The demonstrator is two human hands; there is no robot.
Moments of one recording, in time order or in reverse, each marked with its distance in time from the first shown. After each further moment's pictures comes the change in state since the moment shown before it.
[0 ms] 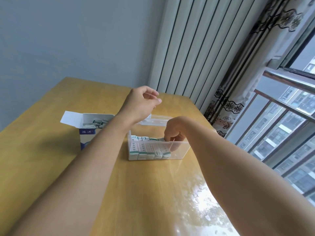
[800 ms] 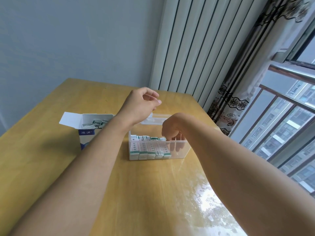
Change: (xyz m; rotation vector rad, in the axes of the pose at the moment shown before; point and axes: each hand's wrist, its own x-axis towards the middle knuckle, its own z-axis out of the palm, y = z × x) left_hand -0.001 -0.002 0.003 0.064 -0.025 -0.012; right_hand -0.002 -0.013 -0.001 -0.347 -0.141 -0.022
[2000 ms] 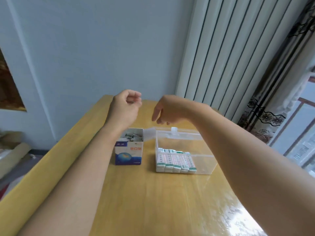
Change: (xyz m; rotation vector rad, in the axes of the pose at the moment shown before) left_hand -0.008 -0.010 -0.095 0.029 0.386 0.046; right_hand -0.084 -0.067 -0.061 0.071 0.599 -0.518
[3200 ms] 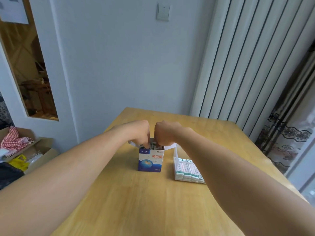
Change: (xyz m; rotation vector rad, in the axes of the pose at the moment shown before) left_hand 0.009 0.000 -0.044 1.088 -0.713 -0.180; right_hand 0.038 -0.052 0.058 -0.322 0.027 -0.119
